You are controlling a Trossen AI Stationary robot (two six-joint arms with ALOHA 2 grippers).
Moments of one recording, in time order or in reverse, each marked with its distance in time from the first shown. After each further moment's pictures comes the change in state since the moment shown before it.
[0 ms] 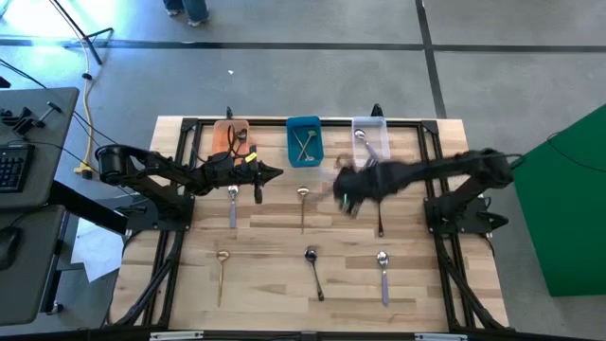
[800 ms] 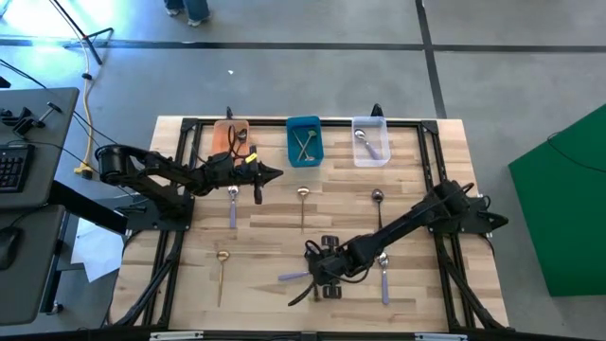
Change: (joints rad) left arm 0.000 0.000 -0.002 -0.007 0.004 0.017; right arm 0.417 0.436 -0.005 0.714 -0.278 -0.142
